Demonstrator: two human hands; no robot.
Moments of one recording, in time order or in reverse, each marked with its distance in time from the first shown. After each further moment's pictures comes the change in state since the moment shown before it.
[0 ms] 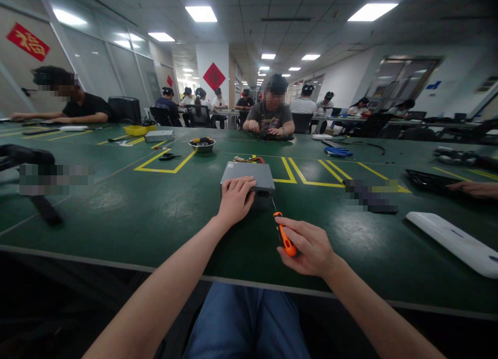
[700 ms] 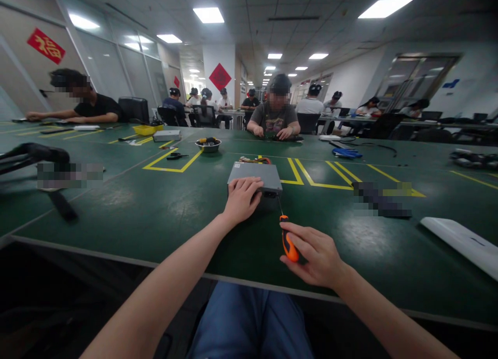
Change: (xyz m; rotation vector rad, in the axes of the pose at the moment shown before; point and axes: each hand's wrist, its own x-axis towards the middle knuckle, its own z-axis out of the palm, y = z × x) left_hand 0.002 -0.003 -0.002 -0.030 -0.025 0.021; right_hand -0.003 -0.008 0.001 0.016 -0.063 0.026
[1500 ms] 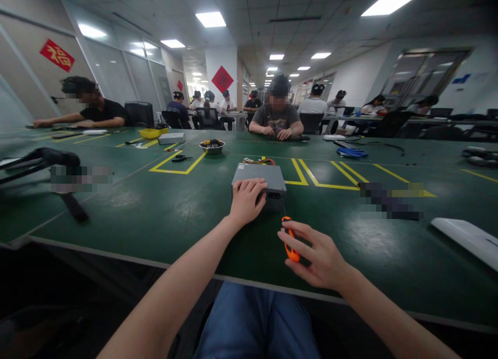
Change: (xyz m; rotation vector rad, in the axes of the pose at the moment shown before) left_hand 0.000 0.005 -0.002 0.011 0.013 -0.043; right_hand 0.004 -0.003 -0.001 0.009 -0.110 0.033
